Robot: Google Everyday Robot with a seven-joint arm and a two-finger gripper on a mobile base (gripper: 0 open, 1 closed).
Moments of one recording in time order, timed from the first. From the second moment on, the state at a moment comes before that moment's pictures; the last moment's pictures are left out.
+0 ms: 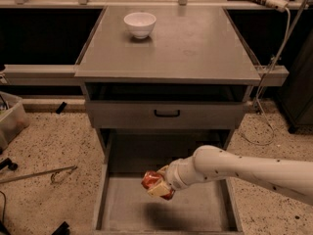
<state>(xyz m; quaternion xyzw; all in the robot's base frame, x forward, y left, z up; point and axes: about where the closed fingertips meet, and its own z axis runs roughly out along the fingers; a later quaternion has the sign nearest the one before) 0.490 -0.007 0.502 -0.51 0.78 0.25 0.26</state>
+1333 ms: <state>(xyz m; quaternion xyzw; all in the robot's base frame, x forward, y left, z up) 0.555 -0.006 0.372 -0.43 0.84 0.24 0.24</state>
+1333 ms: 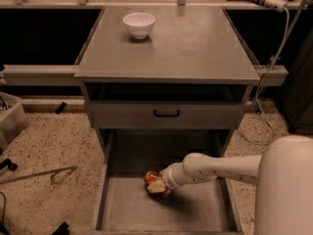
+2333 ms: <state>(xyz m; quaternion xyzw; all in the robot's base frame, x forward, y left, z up) 0.555 -0.006 0.371 -0.43 0.84 0.24 0.24</state>
